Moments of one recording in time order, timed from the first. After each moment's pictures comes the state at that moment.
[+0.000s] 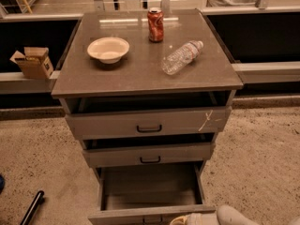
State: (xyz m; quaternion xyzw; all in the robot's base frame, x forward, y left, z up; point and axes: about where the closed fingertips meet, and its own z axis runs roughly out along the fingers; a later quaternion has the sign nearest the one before) arm 0.373 -0.113 0.182 -0.58 0.64 0.35 0.37
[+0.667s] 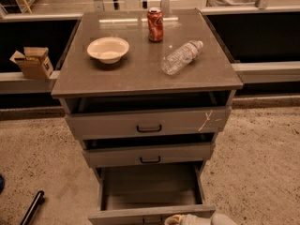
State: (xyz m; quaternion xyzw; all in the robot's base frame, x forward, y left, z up) arm 0.397 -0.099 0.145 -0.50 0.70 0.31 0.41
